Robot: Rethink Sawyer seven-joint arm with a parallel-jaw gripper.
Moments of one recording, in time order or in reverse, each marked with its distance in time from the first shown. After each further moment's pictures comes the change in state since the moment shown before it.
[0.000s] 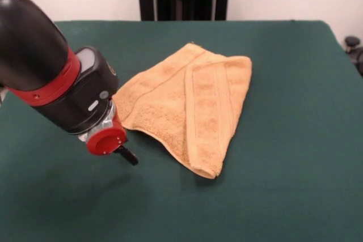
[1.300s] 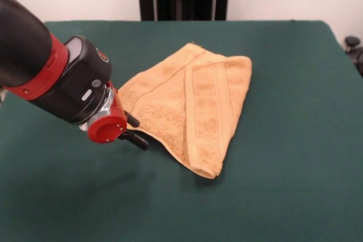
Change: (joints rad) arm -0.024 -0.007 0.019 0.041 0.098 0.113 0.000
